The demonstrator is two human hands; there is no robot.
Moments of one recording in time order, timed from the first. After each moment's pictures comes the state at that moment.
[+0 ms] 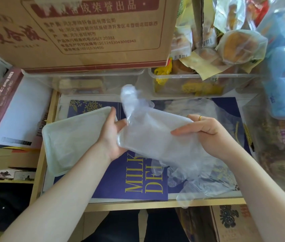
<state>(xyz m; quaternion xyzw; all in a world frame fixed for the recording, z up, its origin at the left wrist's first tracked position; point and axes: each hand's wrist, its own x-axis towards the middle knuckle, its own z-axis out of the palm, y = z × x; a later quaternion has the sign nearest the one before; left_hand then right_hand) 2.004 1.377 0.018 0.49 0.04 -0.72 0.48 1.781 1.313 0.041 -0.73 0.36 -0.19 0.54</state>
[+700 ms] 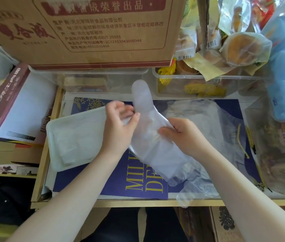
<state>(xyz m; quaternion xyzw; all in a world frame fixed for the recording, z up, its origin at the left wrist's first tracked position) 1.991 1.389 0.022 0.73 -0.33 -0.30 0.52 1.826 1.322 0.022 -0.74 0.46 -0.10 0.48</state>
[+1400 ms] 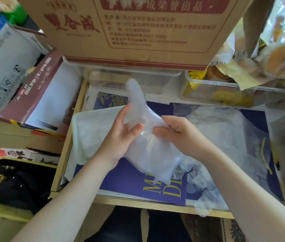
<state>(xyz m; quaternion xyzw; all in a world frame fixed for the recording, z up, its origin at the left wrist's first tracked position) 2.044 1.437 0.020 0.61 -0.27 -0.51 0.54 1.894 1.334 0.038 -0.75 0.33 -0.08 0.57</state>
